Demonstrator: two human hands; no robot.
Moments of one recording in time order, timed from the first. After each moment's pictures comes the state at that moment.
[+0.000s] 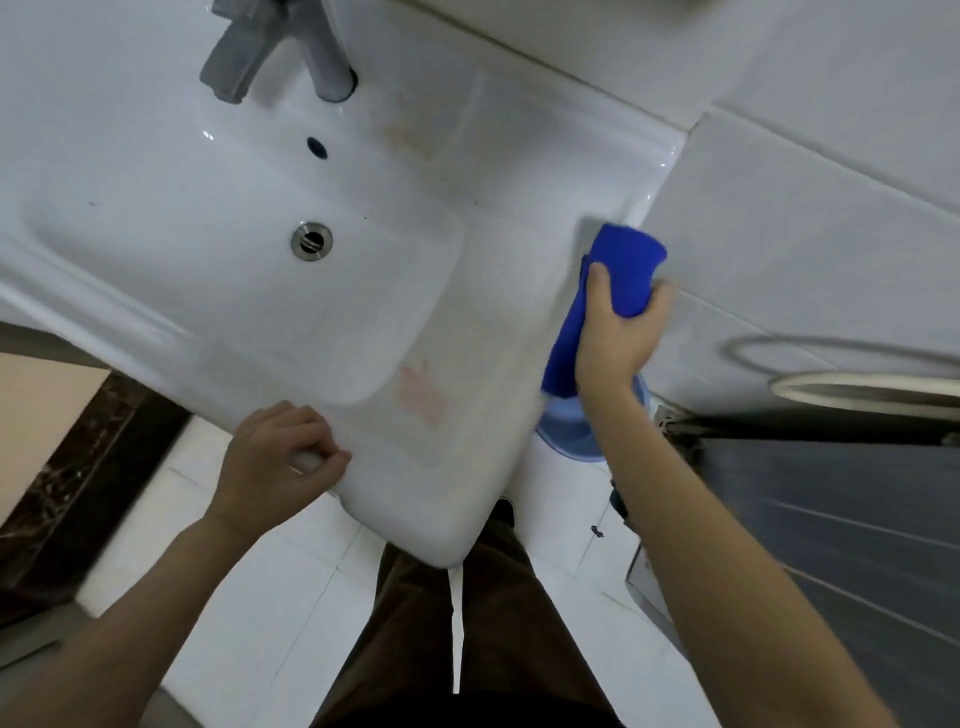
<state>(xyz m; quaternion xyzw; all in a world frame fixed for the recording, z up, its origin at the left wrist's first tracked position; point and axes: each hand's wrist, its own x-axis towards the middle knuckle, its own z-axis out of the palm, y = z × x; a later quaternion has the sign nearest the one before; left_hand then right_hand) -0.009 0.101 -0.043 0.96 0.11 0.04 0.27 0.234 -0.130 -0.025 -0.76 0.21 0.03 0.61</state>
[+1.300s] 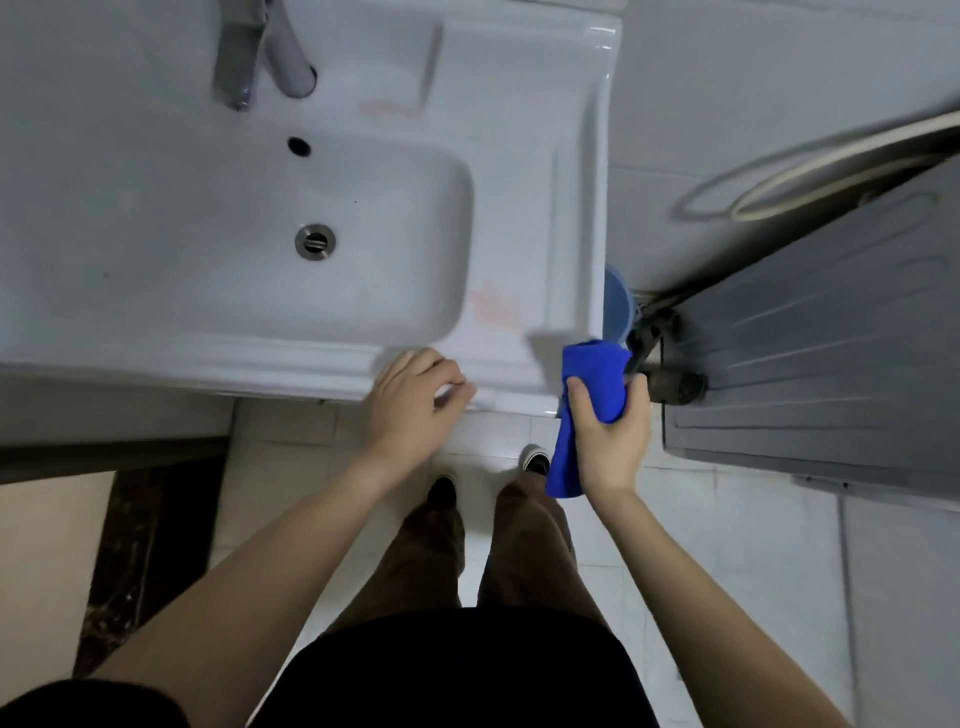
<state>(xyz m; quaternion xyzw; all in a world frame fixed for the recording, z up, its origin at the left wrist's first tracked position) -0.026 0.128 -0.039 0.95 -0.03 -0.03 0.32 -0.047 -0.085 -0.018 -0.82 0.29 -0.01 0.49</state>
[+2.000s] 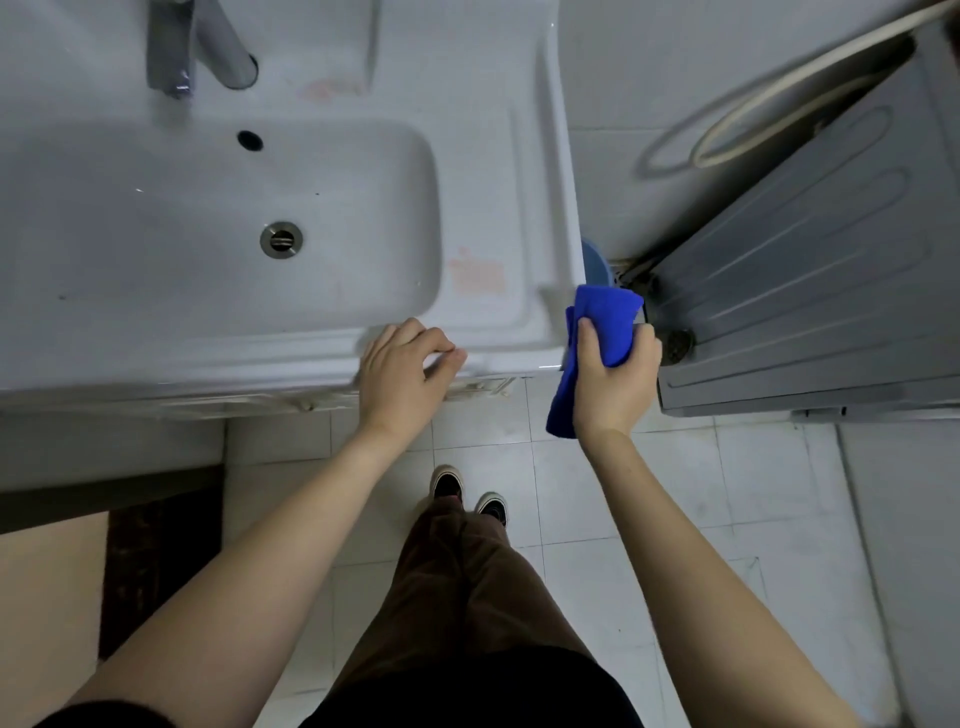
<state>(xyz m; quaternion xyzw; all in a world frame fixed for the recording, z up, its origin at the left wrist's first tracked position) -0.027 0.132 -0.042 0.94 -0.05 -0.03 0.34 -0.051 -0.074 -0.024 -0.81 0.39 -0.13 0.42</state>
